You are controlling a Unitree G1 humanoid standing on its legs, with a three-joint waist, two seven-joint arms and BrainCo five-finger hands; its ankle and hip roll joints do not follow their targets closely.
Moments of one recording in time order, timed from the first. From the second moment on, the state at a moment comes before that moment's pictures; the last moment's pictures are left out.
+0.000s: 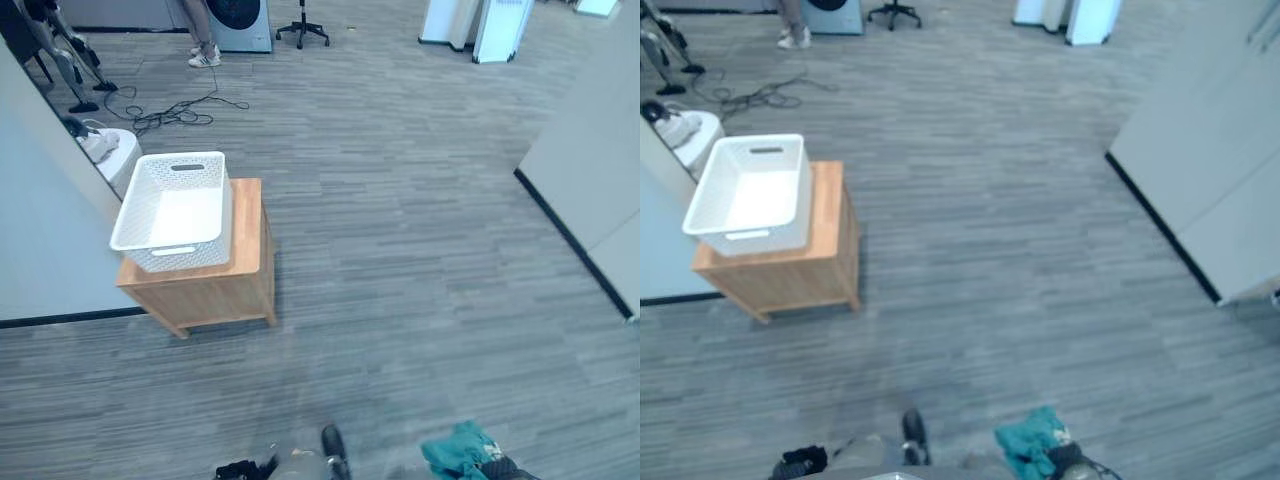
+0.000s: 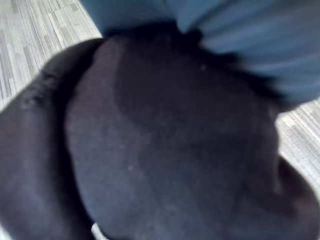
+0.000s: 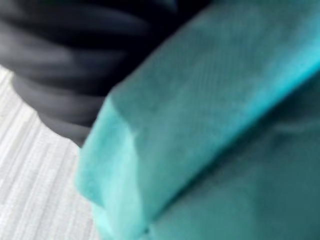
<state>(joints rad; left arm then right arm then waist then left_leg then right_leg) 0.01 0.24 -0.20 1.32 0.14 0.04 0.20 -0.04 -0.22 0.22 1.24 -0.02 0.03 -0.21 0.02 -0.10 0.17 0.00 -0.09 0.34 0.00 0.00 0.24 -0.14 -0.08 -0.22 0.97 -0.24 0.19</state>
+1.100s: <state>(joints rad) -0.08 0.26 -0.19 1.27 0.06 0.02 0.20 -0.06 -0.24 0.21 1.14 0.00 0.01 -0.21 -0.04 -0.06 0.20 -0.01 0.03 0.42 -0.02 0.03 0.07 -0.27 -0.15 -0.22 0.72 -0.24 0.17</state>
